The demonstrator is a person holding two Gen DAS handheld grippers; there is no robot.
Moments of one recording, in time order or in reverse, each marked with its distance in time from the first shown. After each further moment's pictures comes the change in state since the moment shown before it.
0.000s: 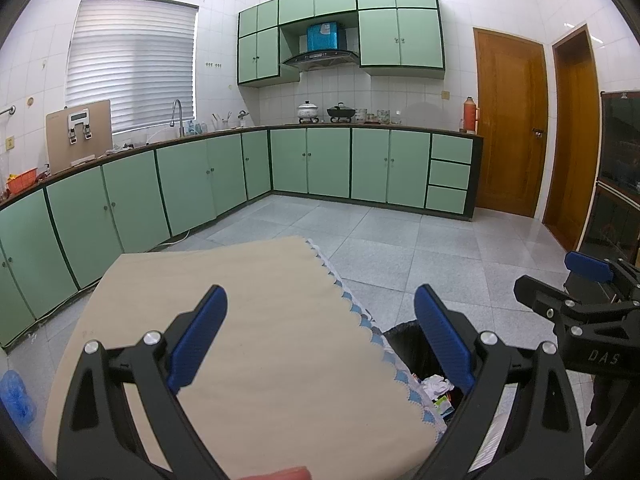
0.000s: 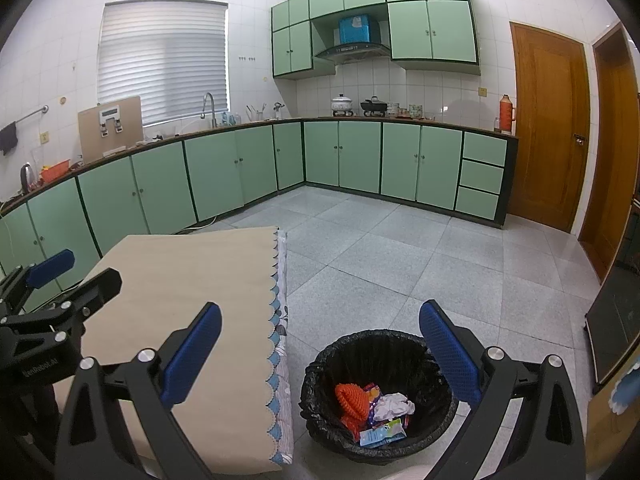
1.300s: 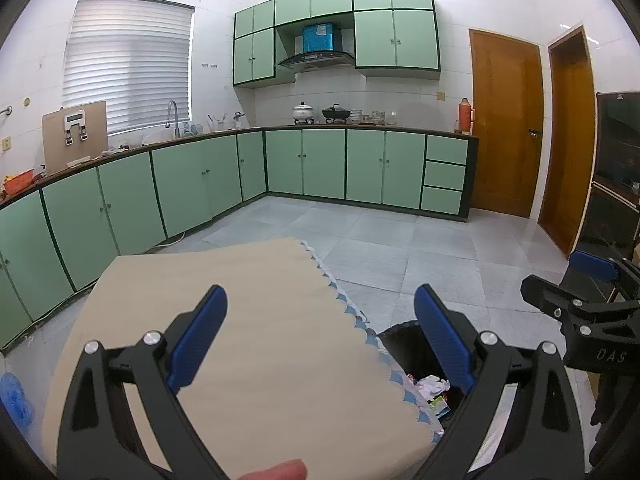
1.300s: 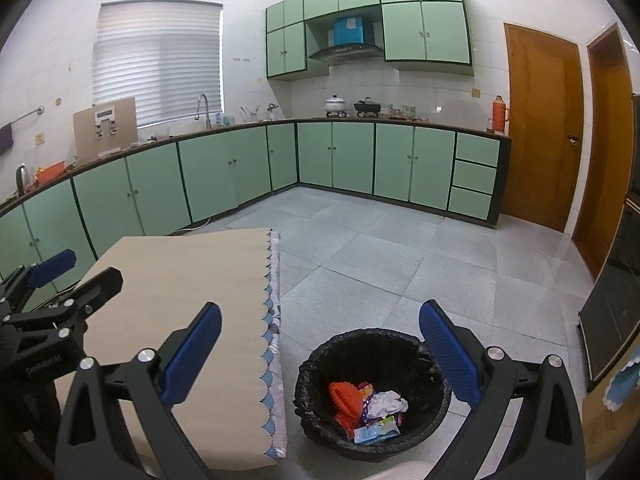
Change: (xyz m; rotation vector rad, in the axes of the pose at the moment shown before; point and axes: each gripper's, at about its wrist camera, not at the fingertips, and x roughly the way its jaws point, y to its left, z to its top) left arm -0.004 -0.005 0.010 0.008 -0.002 -0.014; right arm -0.009 -0.001 0.000 0.004 -0.006 -0.023
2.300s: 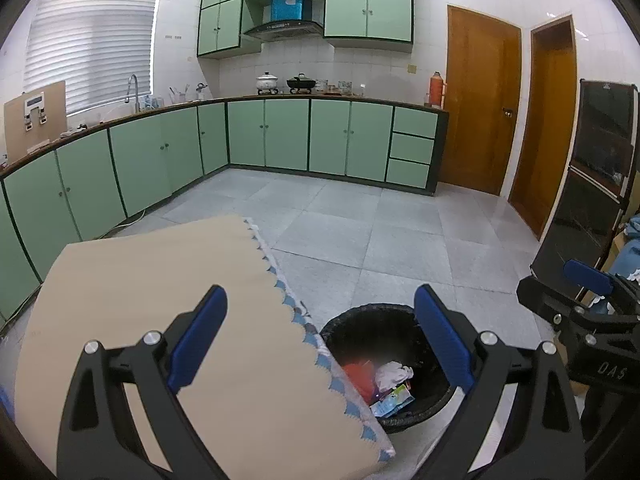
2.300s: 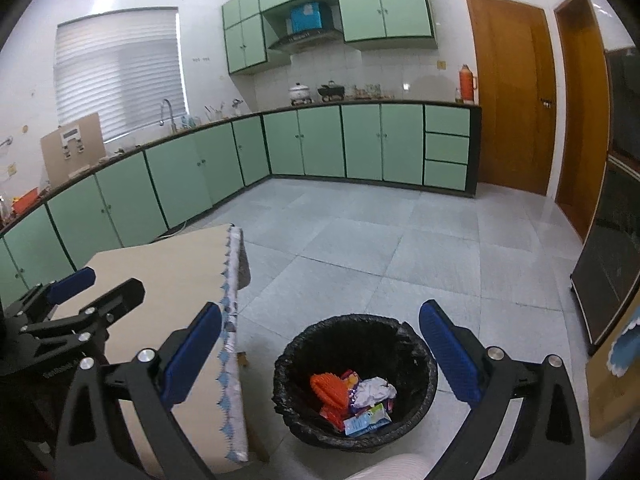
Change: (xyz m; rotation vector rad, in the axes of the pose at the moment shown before) left arm 0.052 -0.040 0.003 0.003 0.116 -0.131; right arm 0.020 -0.055 -0.005 0.119 0.043 -0.062
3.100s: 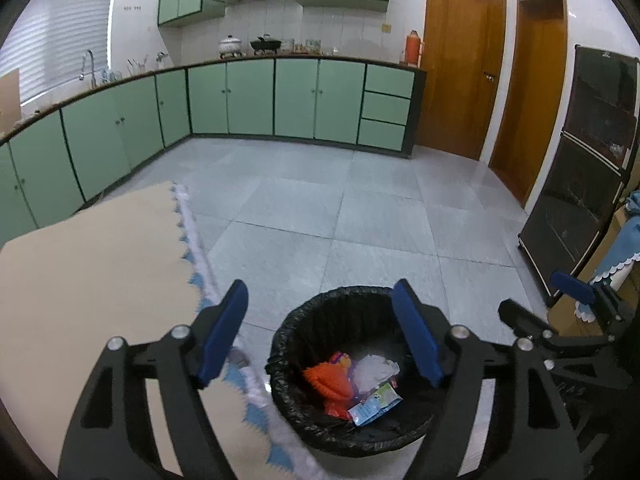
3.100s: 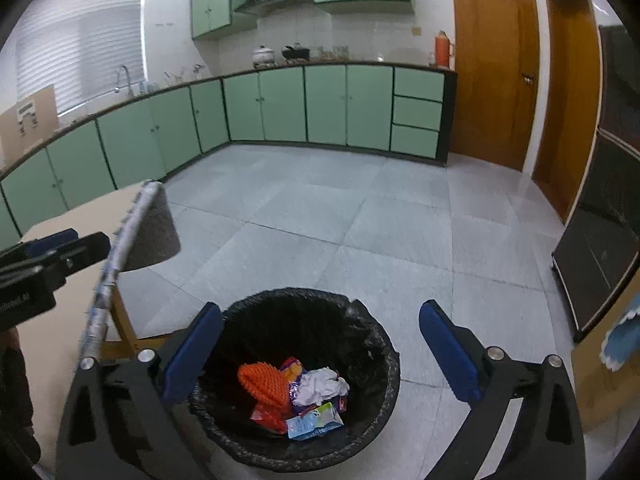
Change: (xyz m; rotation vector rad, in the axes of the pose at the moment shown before) left arm 0.152 -0.045 -0.020 0.044 0.127 -0.103; right arm 0.131 -0.086 -0.042 -0.001 0.112 -0.126
